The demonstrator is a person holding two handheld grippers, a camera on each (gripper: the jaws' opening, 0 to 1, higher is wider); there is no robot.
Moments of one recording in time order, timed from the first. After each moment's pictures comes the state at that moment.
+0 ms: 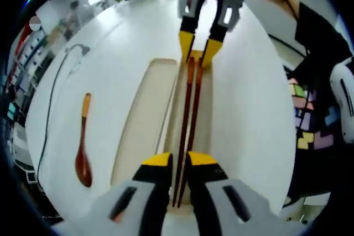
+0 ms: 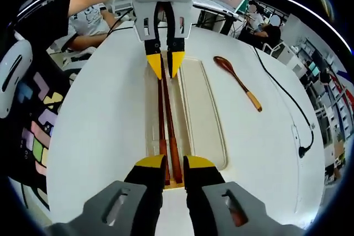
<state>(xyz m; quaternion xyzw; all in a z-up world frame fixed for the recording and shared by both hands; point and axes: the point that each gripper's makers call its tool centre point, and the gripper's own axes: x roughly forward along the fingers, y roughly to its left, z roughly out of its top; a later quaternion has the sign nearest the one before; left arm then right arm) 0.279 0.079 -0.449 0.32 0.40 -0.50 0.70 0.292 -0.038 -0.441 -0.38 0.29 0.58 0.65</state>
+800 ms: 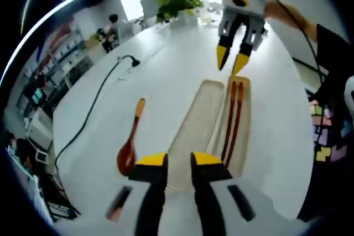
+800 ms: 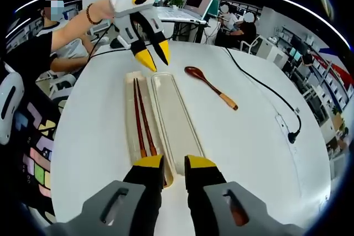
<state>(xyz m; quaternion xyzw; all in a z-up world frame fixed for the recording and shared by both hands) 0.325 0.128 -0.410 0.25 0.32 -0.39 0.82 0.310 -0.034 -0.419 -0.31 0.29 0.55 0.72</state>
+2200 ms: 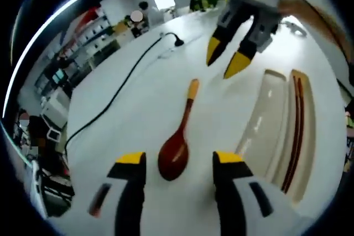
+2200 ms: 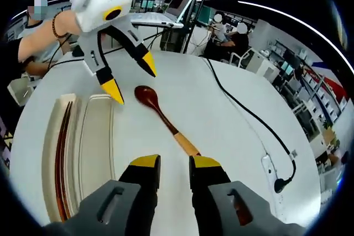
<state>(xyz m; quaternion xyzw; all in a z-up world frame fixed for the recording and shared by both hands) 0.417 0.169 -0.441 0.25 0.33 -0.31 0.86 0.453 0.050 -0.434 -0.33 0.23 0.52 0.75</state>
